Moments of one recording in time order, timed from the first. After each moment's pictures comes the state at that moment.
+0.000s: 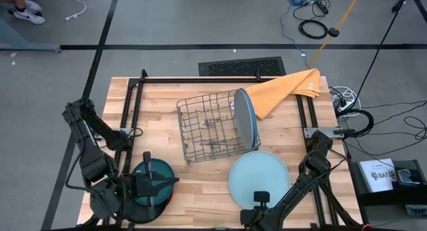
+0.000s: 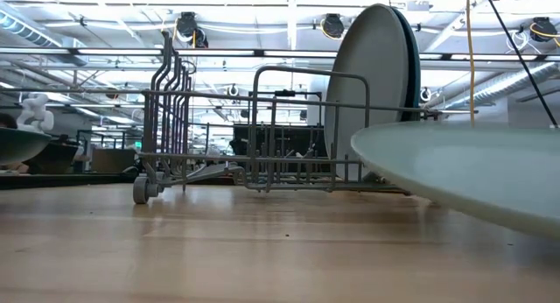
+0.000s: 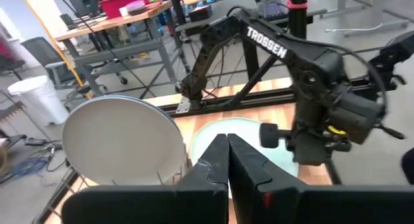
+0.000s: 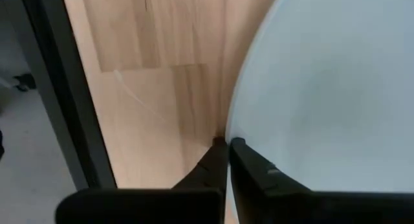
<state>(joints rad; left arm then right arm) -0.96 1.40 1.40 -0.44 -1.07 -0.18 0.82 2.34 1.91 -1.24 0.04 0.91</state>
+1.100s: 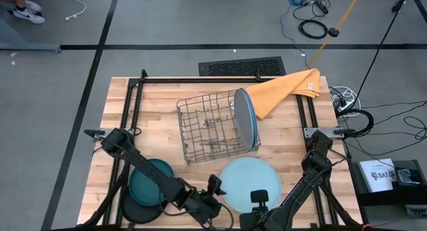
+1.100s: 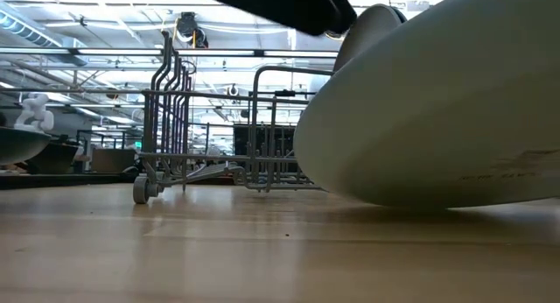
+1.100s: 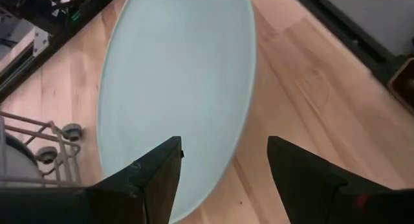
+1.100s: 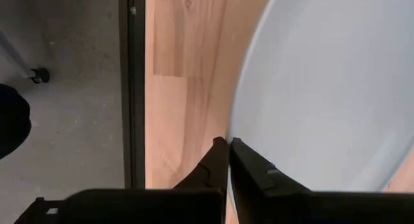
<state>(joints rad) -0.63 2.04 1.48 -0.27 -0.47 0.17 0.82 2.31 2.23 -1.52 0.11 0.75</state>
